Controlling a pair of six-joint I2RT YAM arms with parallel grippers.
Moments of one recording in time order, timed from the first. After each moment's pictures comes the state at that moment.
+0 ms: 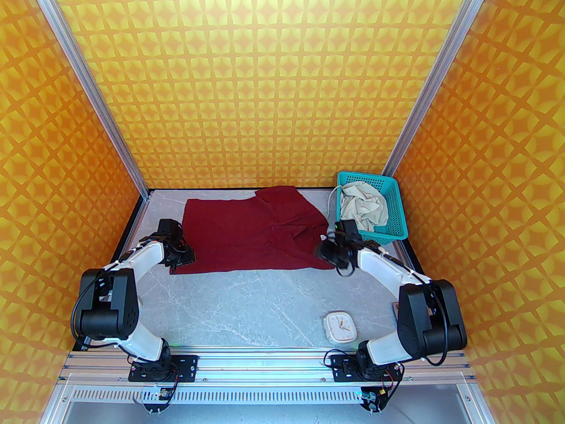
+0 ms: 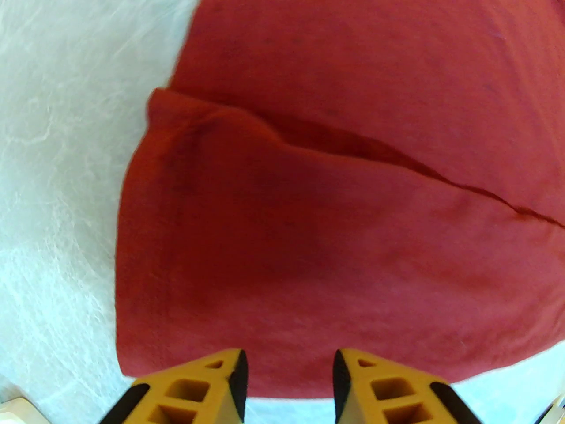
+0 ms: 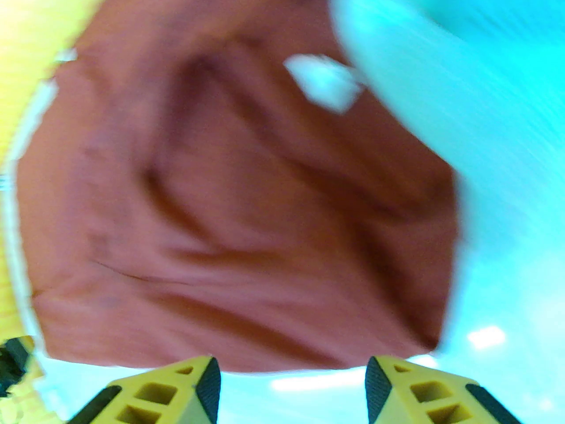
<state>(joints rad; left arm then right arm) 0.04 1.65 0.98 -0.53 0.08 -0.28 0.13 1.50 0.87 -0.49 -0.11 0.54</state>
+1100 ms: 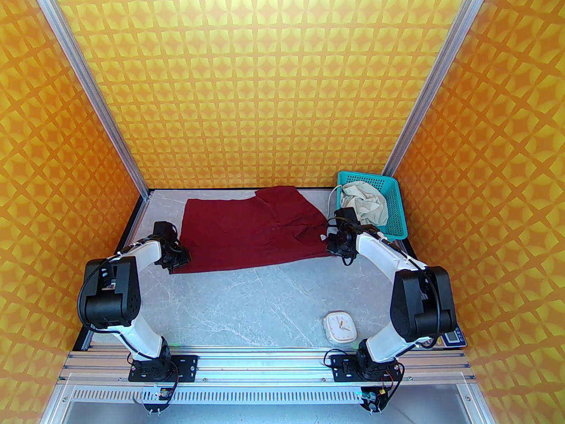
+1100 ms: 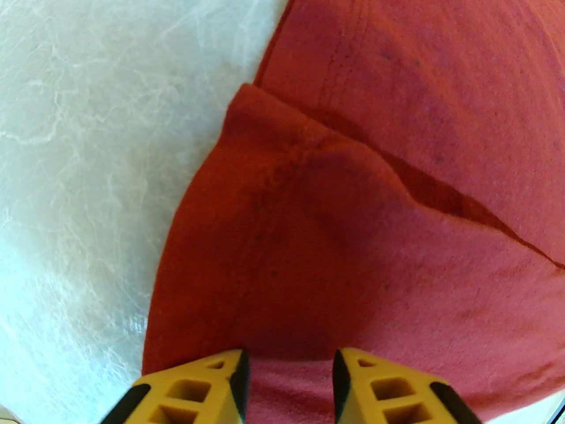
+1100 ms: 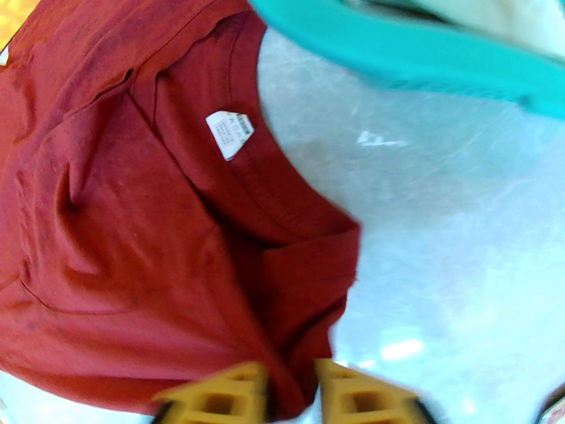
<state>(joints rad) 0.10 1.72 0.97 -0.47 0.11 -0.29 0.11 1.61 1.12 -0.69 0.10 0.37</state>
